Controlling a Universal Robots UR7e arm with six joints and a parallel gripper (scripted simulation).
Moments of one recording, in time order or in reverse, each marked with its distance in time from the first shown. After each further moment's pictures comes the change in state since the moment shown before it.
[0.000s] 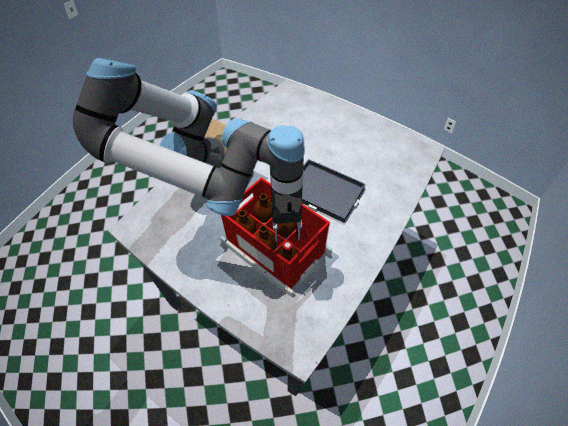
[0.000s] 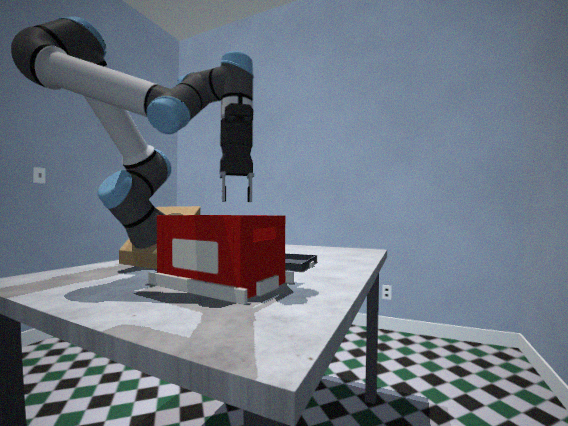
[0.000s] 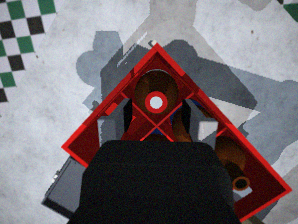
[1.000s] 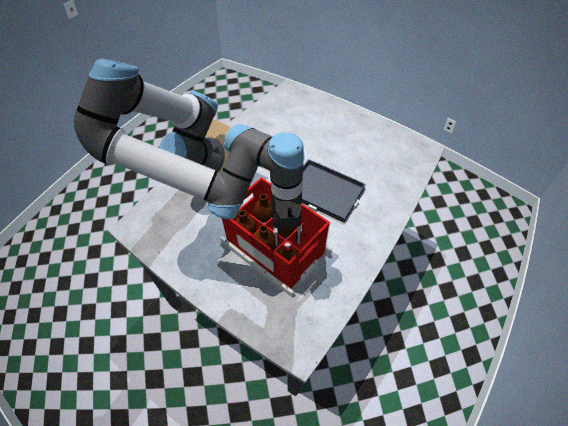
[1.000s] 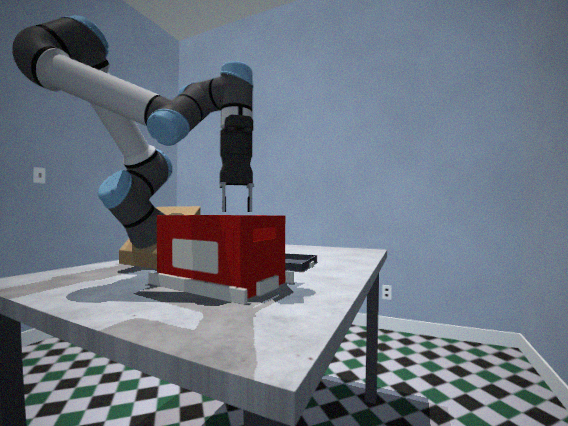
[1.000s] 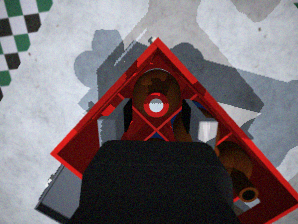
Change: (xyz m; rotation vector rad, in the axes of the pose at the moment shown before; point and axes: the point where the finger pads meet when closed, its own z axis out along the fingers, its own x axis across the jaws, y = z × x) arm 0.000 0.002 0.023 -0.001 0.000 -0.008
